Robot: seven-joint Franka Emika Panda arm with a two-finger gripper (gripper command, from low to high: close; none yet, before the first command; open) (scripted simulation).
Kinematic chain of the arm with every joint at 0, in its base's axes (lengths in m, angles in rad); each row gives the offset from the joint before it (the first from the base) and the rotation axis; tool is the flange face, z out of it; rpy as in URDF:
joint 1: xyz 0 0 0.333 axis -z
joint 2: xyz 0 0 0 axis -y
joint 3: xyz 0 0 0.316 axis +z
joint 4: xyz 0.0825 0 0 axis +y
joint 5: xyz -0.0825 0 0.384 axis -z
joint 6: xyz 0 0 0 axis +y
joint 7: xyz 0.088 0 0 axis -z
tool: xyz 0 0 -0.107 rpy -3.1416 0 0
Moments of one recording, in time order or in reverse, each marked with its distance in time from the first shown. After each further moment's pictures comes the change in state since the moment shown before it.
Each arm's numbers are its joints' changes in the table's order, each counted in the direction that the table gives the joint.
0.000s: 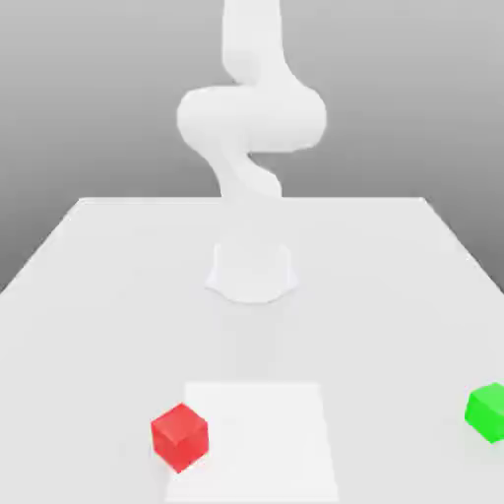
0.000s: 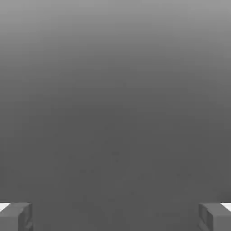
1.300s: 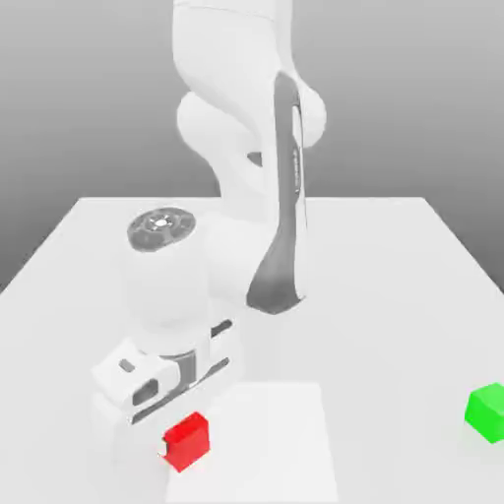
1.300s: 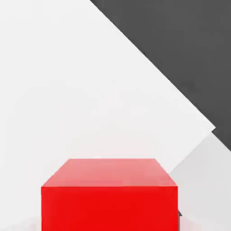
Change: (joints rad) arm -0.044 -0.991 -0.190 0.251 -0.215 -0.507 -1.073
